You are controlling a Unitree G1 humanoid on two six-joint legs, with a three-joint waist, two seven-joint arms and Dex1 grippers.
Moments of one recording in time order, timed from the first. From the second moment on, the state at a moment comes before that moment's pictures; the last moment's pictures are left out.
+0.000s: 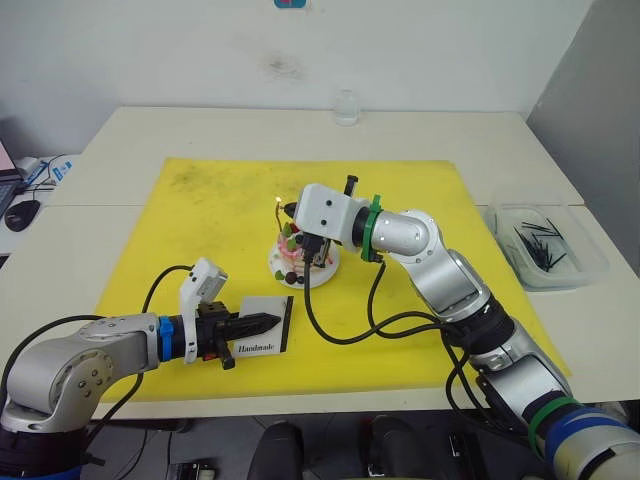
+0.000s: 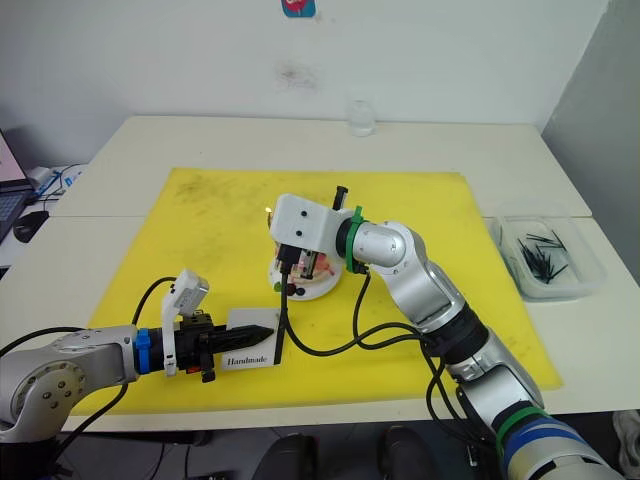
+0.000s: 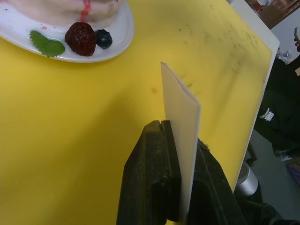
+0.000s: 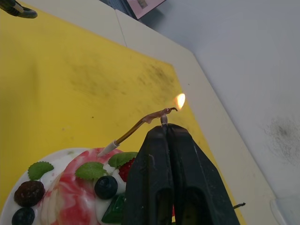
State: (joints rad) left arm -0.07 0.83 0.20 -0.40 -0.90 1.05 -0.80; right arm -0.84 -0.22 0.46 -0.06 -0.21 0.34 0.68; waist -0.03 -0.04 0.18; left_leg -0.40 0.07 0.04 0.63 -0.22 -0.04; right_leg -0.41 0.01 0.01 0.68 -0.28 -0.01
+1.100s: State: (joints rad) left arm -0.08 0.81 0.18 -0.40 -0.90 1.04 -0.80; right arm -0.71 -0.41 0.31 -0.41 -0.05 0.54 0.83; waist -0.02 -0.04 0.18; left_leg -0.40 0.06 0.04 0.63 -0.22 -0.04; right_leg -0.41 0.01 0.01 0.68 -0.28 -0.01
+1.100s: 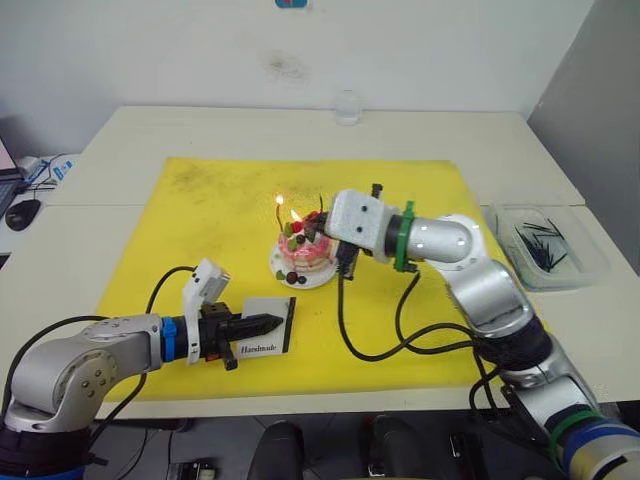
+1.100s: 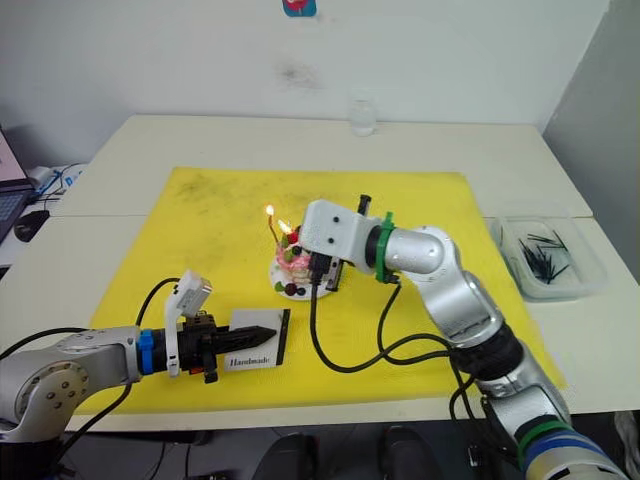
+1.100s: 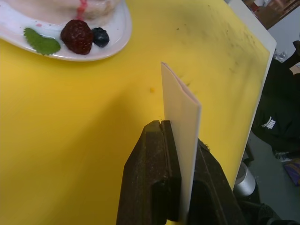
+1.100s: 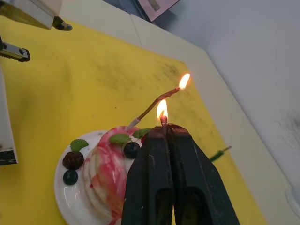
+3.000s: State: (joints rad) left arm -0.11 0.89 0.38 -0.35 -1.34 1.32 -0.67; right arm -0.29 -0.72 -0.26 -0.38 0.29 0.71 0.64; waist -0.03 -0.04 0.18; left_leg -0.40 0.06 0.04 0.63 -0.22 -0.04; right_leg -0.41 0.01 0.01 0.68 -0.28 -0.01
